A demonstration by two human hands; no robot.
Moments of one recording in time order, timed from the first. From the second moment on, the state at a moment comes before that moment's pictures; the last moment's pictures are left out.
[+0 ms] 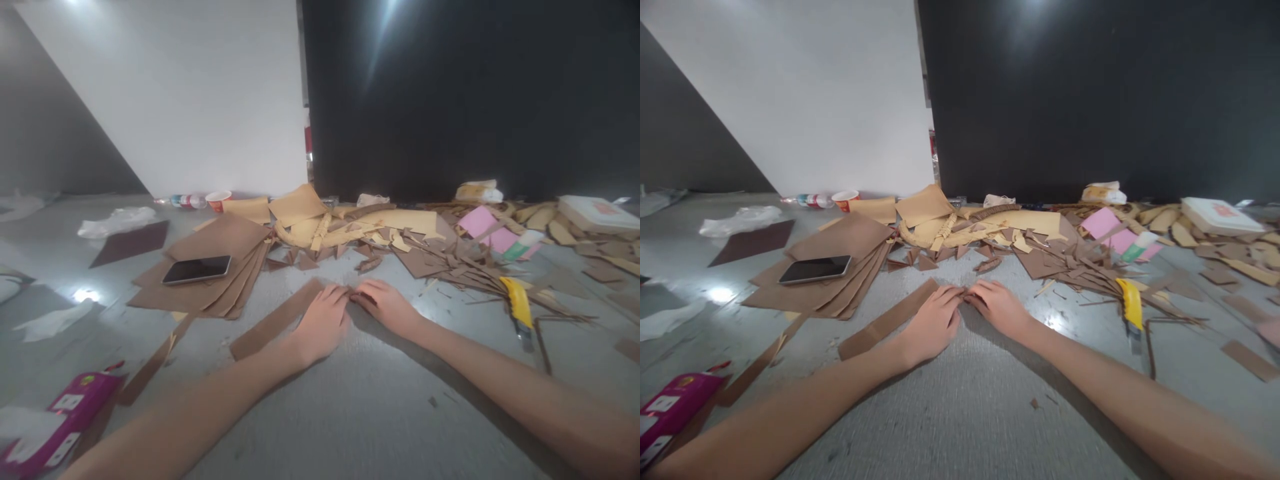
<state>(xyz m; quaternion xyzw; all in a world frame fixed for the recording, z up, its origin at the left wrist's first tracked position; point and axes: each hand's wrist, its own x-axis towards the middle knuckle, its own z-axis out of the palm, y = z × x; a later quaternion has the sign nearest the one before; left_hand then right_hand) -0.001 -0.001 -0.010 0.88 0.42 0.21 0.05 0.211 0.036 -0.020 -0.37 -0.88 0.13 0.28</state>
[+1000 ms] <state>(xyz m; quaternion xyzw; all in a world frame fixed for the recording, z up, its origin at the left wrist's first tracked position) -0.006 0.005 -0.004 0.92 0.36 0.15 0.05 0.211 0.042 -0.030 -0.49 -0.84 0.08 0.23</state>
